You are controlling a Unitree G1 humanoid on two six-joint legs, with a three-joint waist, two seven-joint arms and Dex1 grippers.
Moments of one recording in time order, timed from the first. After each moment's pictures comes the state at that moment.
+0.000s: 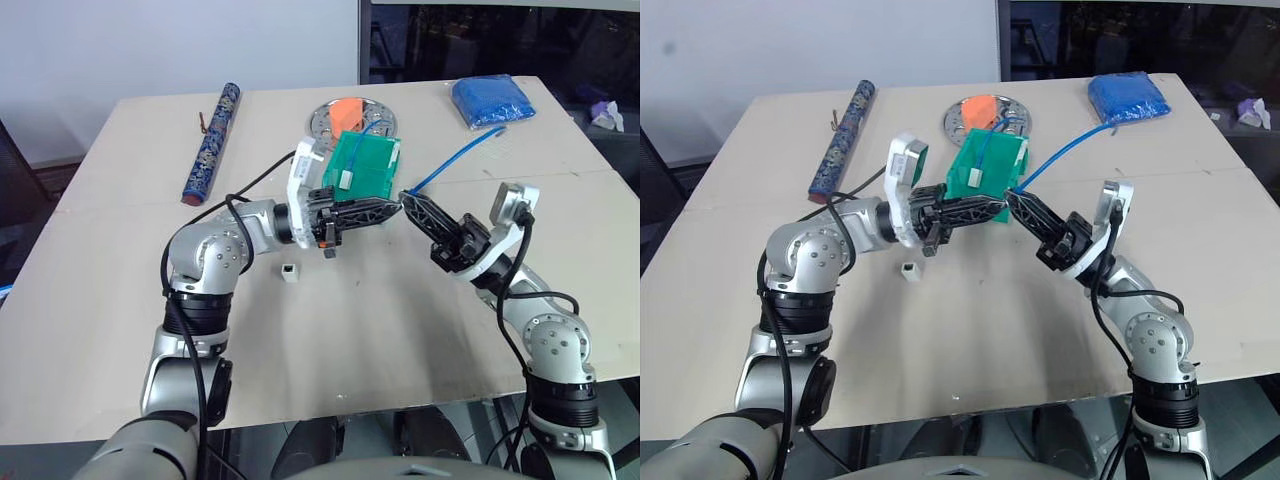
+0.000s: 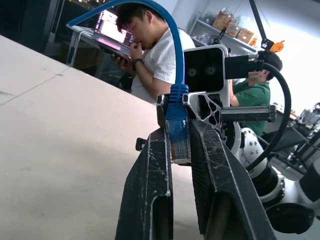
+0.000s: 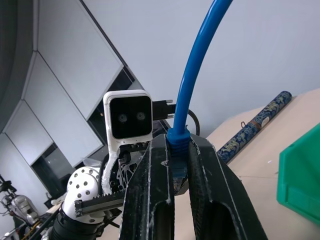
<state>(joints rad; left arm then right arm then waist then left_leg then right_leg) -0.70 0.40 0.02 -0.06 -0.81 0.93 -1.04 -0.27 -0.20 -0.09 -0.37 1.07 0.61 0.58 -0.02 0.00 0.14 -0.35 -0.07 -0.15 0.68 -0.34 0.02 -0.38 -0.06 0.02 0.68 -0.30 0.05</state>
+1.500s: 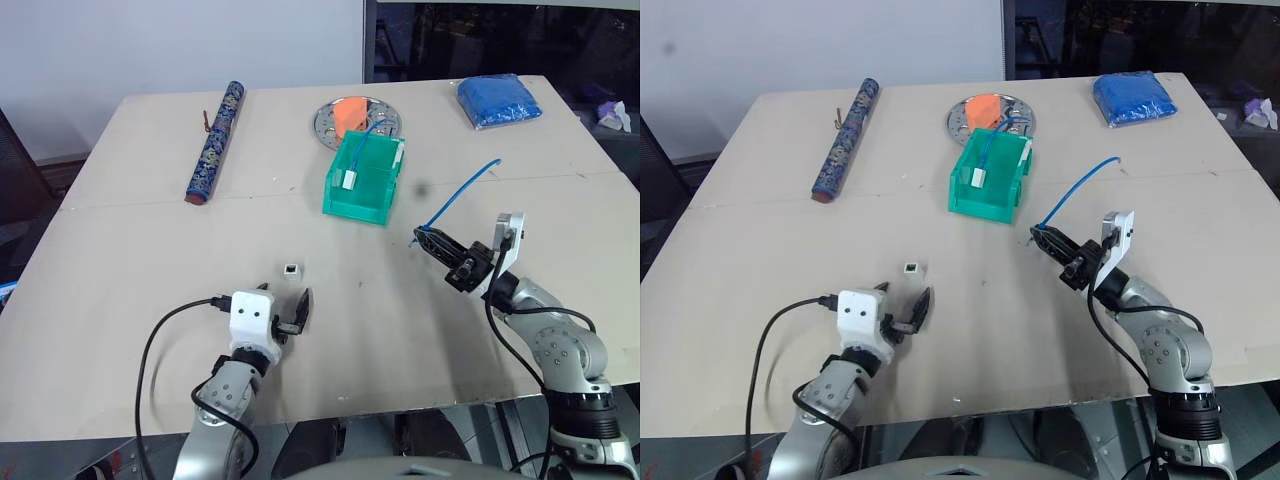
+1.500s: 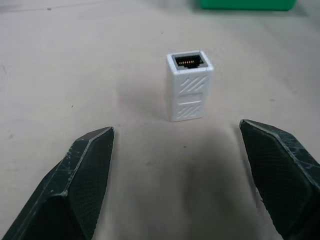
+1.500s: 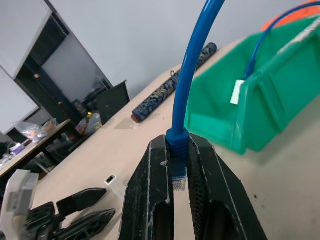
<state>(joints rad) 0.30 0.15 -0.04 -0.44 -0.07 0.23 -0.16 -0.16 -0.29 -0.09 -0.27 0.83 0.54 0.62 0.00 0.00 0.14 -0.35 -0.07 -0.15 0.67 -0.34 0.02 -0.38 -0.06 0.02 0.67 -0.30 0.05</state>
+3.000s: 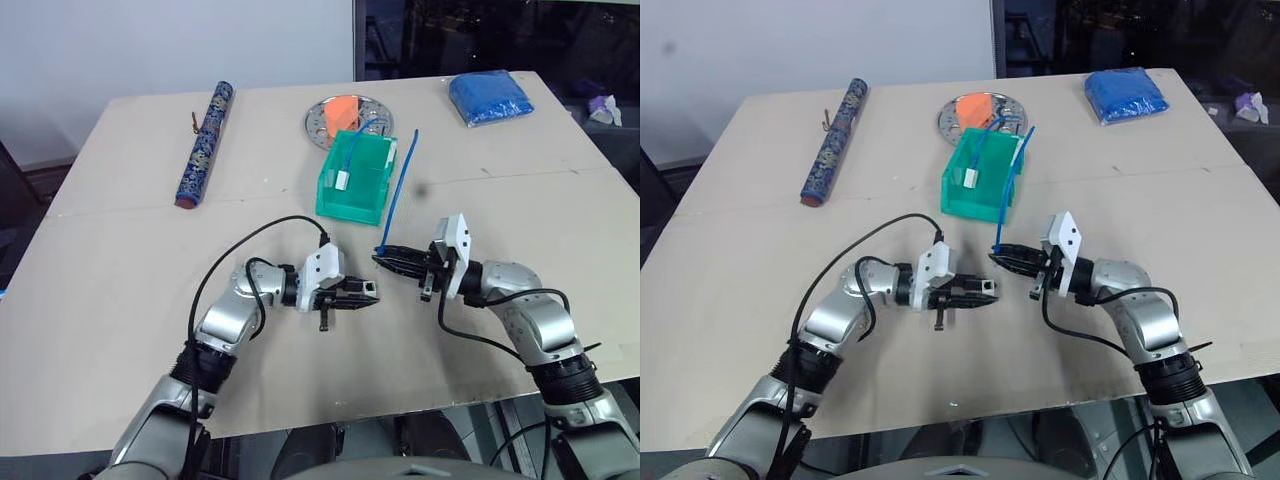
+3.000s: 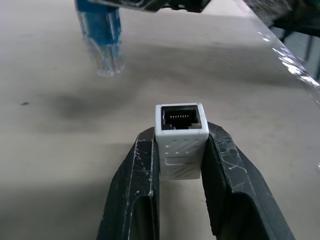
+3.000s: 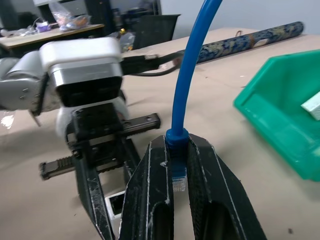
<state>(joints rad) -0.44 0.47 -0.31 0.17 -0.26 0.11 -1.24 -0.34 -0.40 0.19 -0.08 0.44 0.24 0.97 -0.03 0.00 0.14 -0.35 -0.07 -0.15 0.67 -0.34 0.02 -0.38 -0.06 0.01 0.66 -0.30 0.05</state>
